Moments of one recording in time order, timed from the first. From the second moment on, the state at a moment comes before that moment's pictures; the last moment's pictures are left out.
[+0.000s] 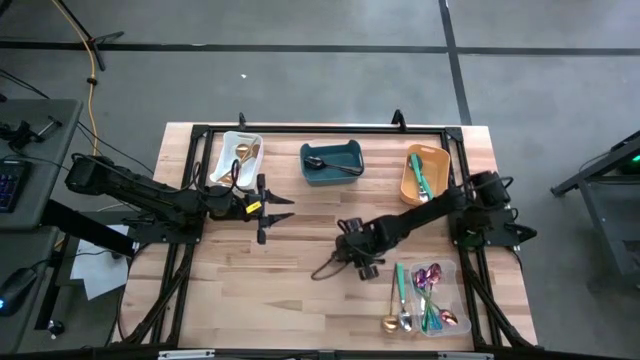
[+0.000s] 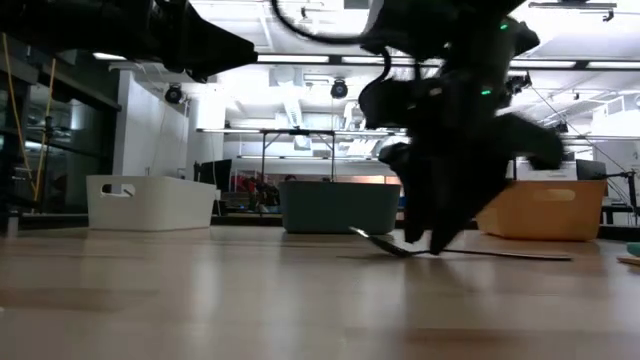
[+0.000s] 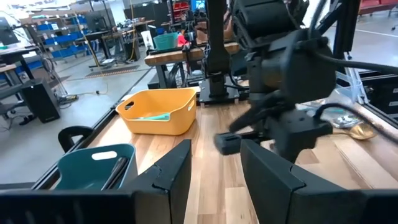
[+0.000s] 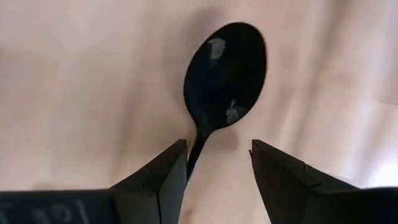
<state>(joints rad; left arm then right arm) -0.13 1.08 0.37 0.63 -0.22 0.13 0.25 1.87 1.11 -0.47 0.05 -0.04</state>
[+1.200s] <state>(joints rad) -0.13 1.08 0.37 0.60 -0.28 0.19 0.10 1.87 1.11 -0.49 -0.02 0.38</state>
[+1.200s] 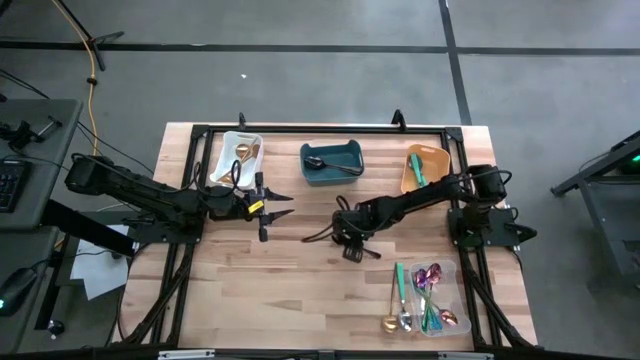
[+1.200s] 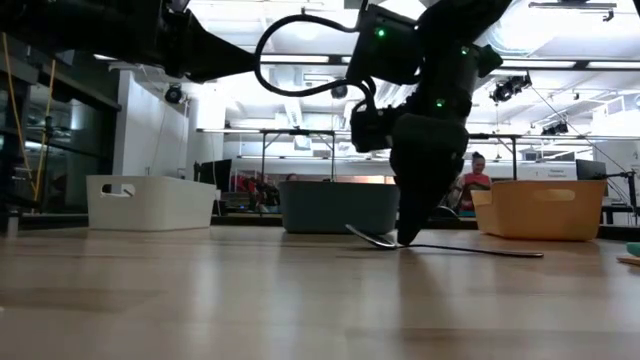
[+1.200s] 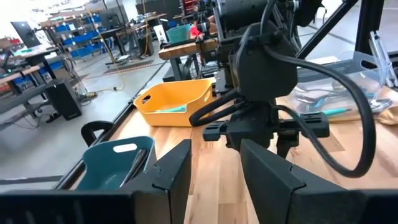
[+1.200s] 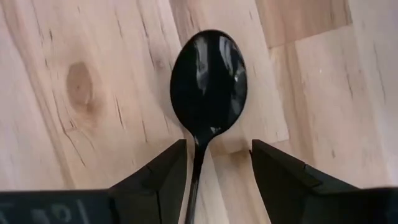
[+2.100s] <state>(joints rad) -0.13 1.08 0.37 0.56 -0.28 0.13 0.14 1.86 1.11 -0.45 -0.12 0.31</state>
